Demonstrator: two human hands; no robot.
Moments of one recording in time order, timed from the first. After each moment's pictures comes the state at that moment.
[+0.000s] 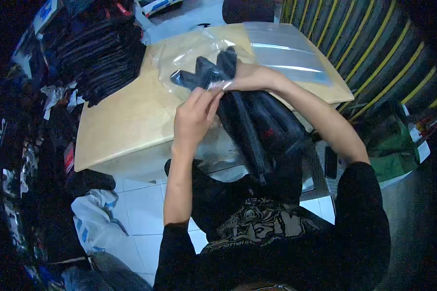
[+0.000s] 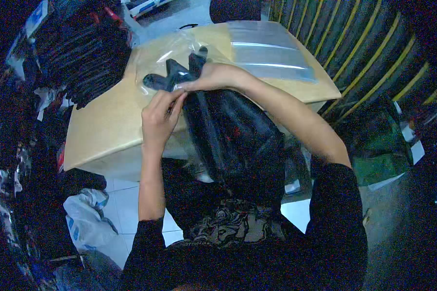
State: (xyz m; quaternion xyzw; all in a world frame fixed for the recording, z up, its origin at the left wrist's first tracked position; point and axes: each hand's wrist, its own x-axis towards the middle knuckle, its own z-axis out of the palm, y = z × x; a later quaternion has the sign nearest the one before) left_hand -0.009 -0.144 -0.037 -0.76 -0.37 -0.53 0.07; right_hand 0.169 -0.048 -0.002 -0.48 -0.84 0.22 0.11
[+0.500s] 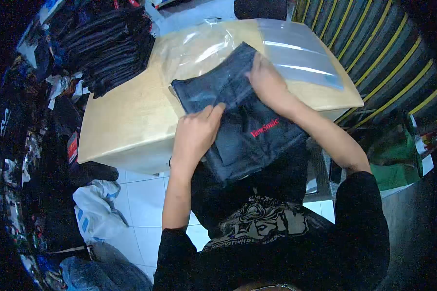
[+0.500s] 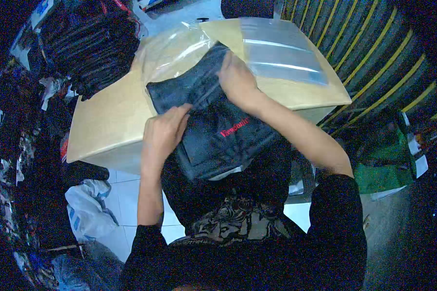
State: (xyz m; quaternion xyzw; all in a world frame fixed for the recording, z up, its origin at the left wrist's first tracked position) left_hand -0.032 -0.169 -0.048 -0.83 -0.46 -0.31 0.09; right_hand 0.172 -0.055 -0.048 -0.55 -0.80 -0.06 0.22
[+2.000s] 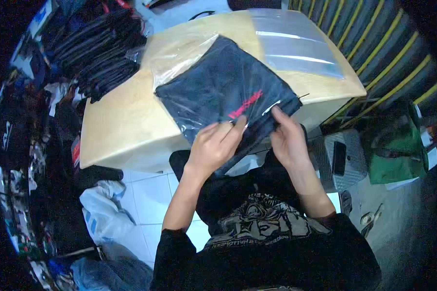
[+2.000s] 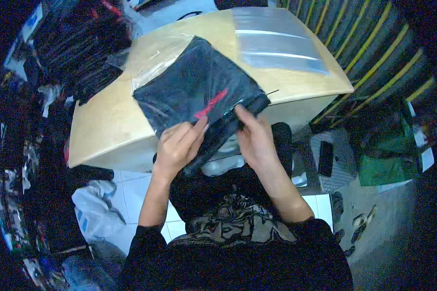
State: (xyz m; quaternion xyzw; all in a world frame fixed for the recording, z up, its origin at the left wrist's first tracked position) left_hand 0.010 -0.184 -0.063 -0.86 -0.30 -0.42 0.08; right_hand 0.196 -0.192 -0.073 -0.29 -0.22 0.68 0.64
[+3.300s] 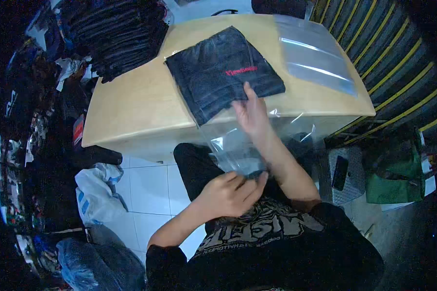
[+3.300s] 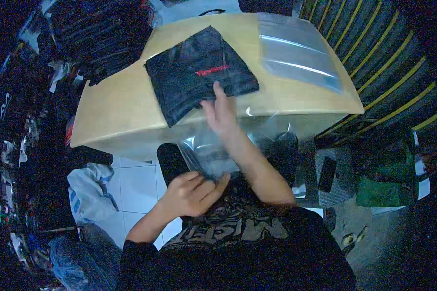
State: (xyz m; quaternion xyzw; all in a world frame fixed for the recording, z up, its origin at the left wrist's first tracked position) left_hand 0.006 -0.275 -0.052 -0.91 -0.26 -0.28 0.12; right_hand 0.104 -0.099 -0.122 -0.32 -0.30 0.64 0.63
